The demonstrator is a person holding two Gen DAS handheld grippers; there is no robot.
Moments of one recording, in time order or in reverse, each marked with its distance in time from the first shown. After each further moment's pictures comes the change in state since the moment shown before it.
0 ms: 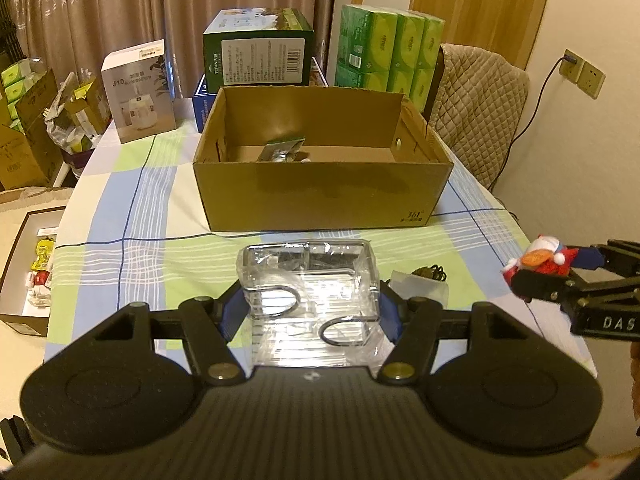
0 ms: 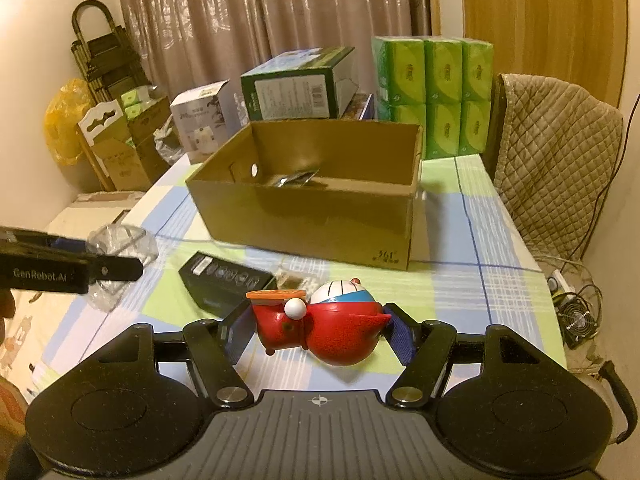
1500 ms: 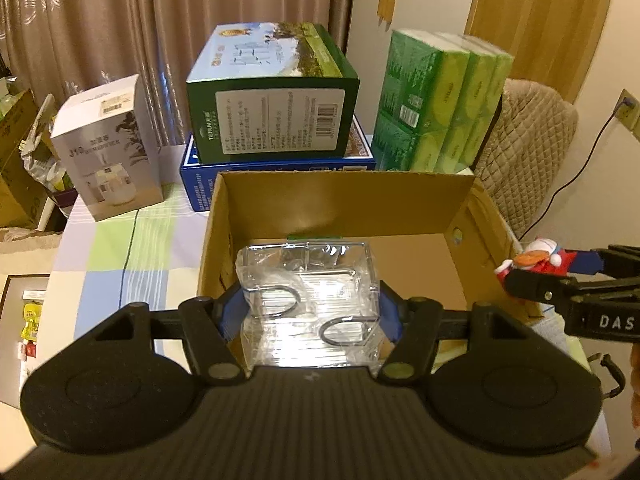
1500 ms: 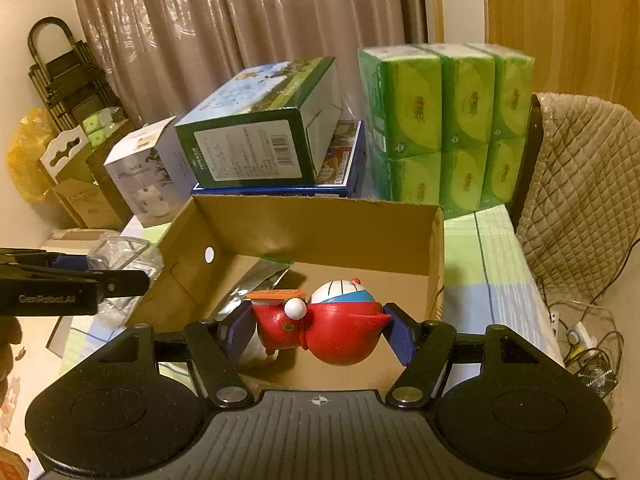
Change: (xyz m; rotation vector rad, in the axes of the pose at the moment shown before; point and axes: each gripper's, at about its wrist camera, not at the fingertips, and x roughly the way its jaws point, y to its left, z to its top) left arm 0.152 0.048 0.177 0.001 0.034 0.017; right arm 0.165 -0.044 0.166 0.063 0.049 -0.008
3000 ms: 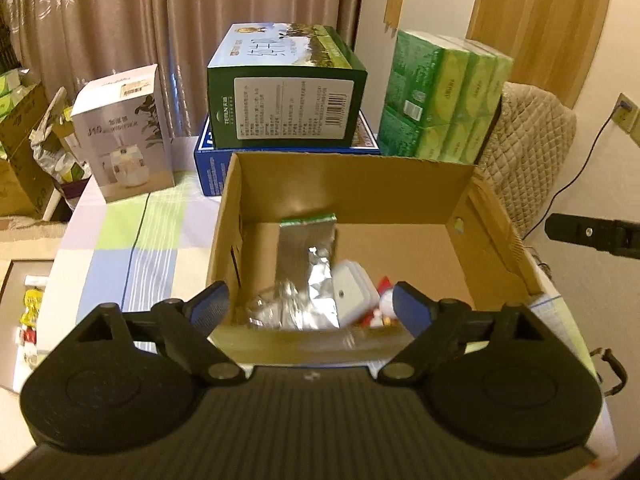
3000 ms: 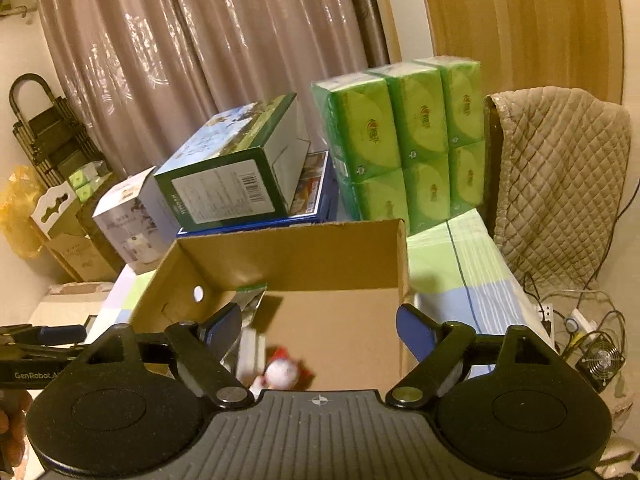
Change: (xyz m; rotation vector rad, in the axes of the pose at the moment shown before) left arm -0.029 0.008 -0.041 -0.038 -0.047 0.000; right arm -0.047 -0.021 -0.018 0.119 -0.116 -0.010
